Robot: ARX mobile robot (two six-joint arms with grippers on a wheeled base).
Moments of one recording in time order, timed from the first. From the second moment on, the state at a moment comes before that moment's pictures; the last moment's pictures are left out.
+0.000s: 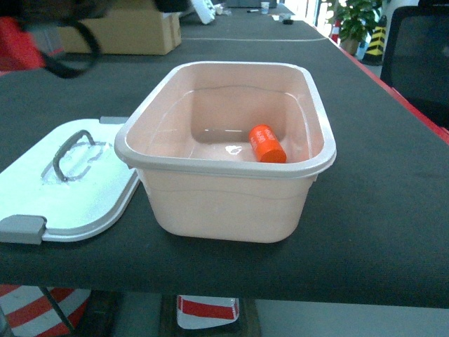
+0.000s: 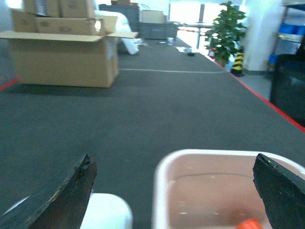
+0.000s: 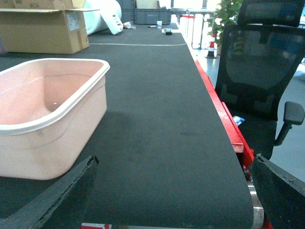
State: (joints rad) left arm -0.30 1.78 1.05 0.79 -0.22 -0.03; right arm 0.00 0.00 0.01 -0.01 0.00 0.00
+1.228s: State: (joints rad) left arm 0.06 2.31 1.20 0.71 -0.05 0.11; right arm 0.00 0.00 0.01 -0.01 0.00 0.00
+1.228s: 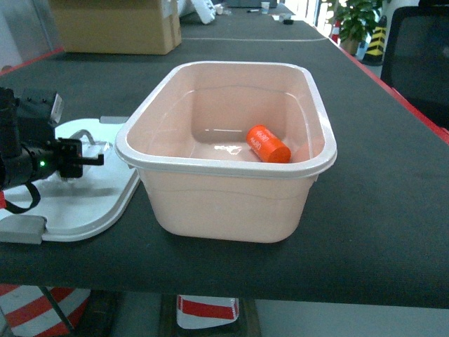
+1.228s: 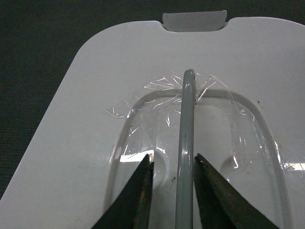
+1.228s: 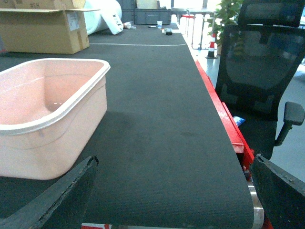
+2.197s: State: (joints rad) left arm 0.11 2.21 1.20 0.64 -0.06 0.09; right arm 0.00 0.00 0.01 0.00 0.00 0.00
